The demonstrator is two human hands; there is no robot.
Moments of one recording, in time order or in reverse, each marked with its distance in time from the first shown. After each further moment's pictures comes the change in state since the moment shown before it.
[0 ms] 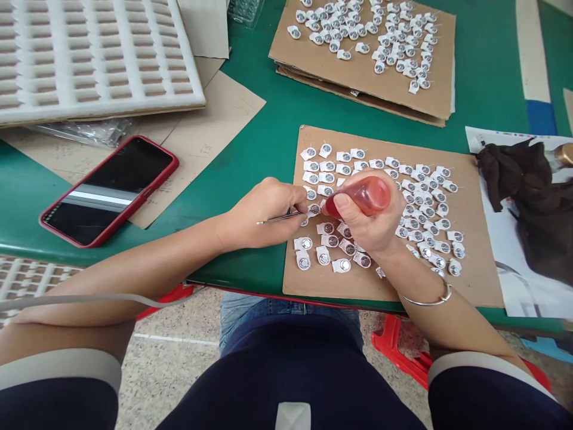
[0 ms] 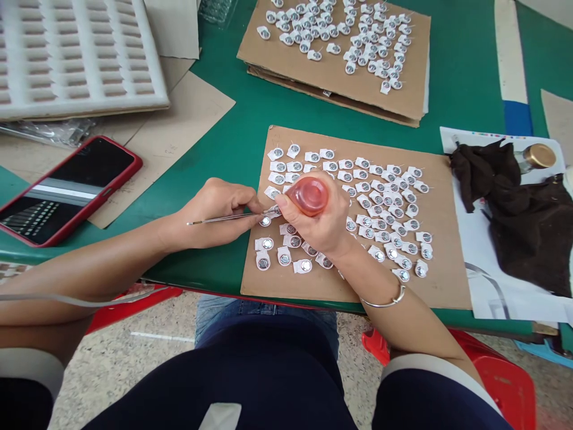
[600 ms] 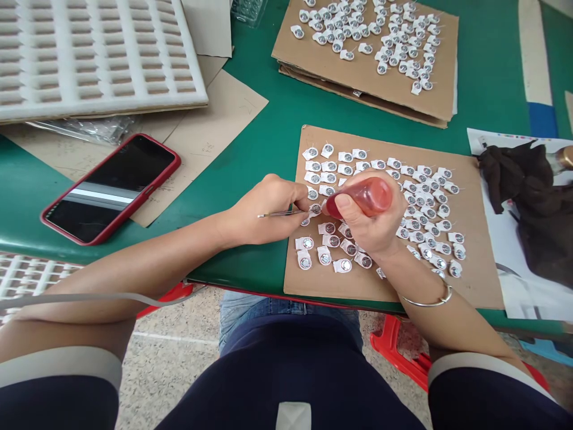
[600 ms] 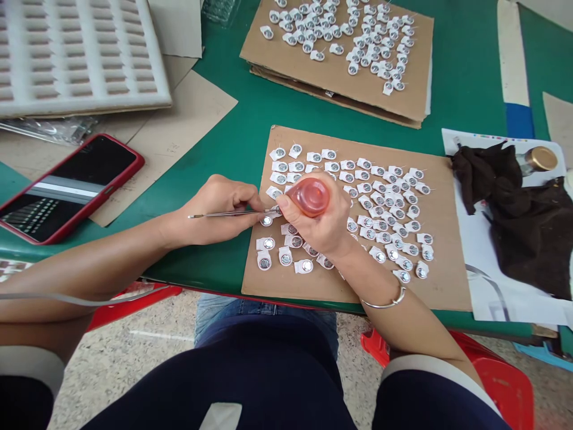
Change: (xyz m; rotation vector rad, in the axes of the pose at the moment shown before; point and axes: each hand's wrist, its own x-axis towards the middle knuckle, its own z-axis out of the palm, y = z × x) left_hand 0.001 -0.003 0.000 -0.096 0.023 -0.006; right_hand 0.001 -0.003 0.001 0.045 0.017 -0.038
